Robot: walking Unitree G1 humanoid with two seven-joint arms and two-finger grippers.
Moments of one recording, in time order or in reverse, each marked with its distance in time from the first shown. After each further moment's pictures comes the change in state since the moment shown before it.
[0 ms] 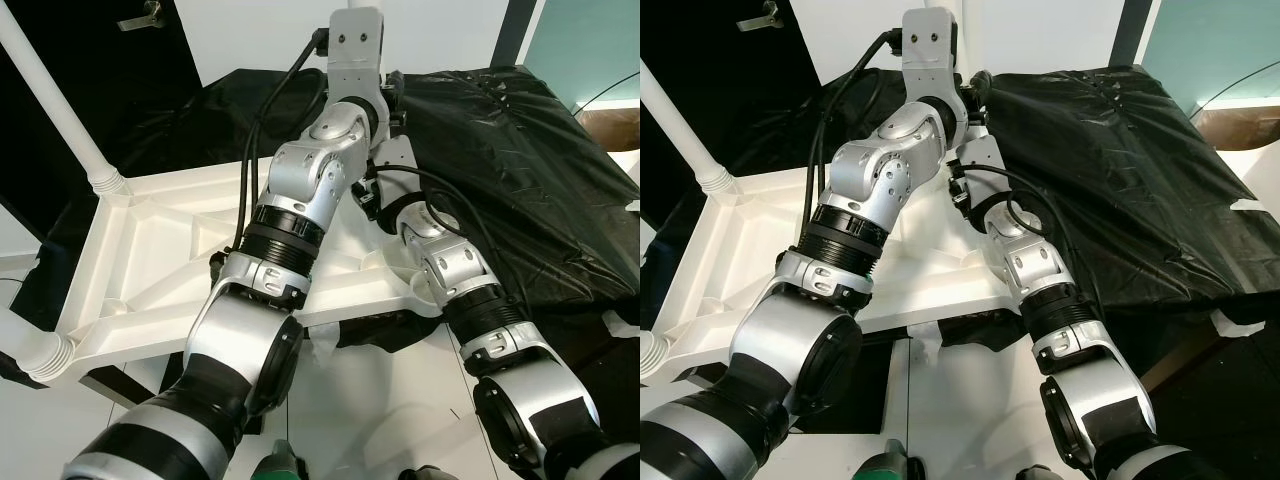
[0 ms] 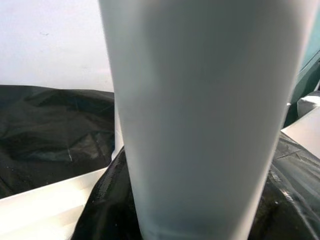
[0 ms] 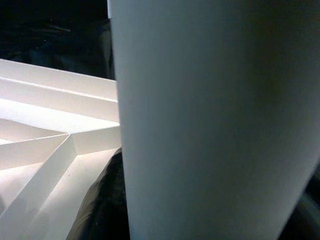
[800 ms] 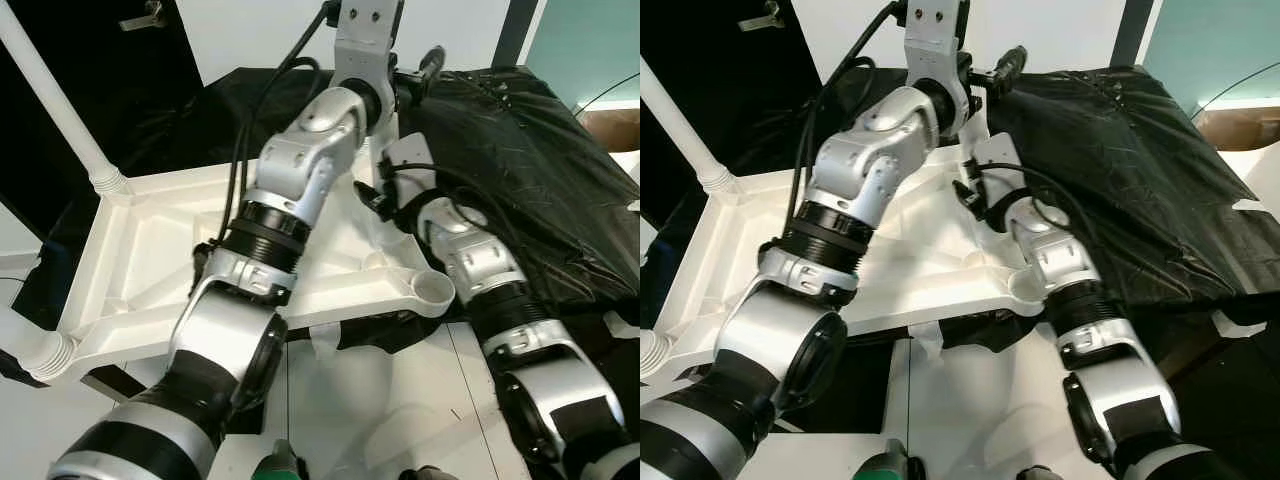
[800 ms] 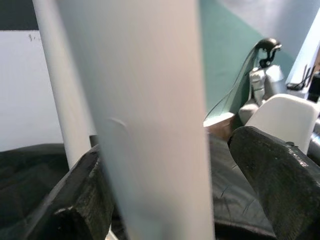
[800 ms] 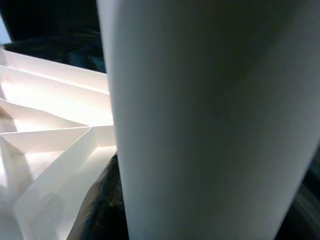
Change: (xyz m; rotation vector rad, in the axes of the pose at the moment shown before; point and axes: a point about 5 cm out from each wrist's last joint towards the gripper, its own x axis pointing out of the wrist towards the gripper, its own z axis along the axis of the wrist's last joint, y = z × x) left arm -0.010 0.003 0.023 0.119 -0.124 -0.271; right arm -0.011 -0.037 -0.002 0.002 -0.039 0.152
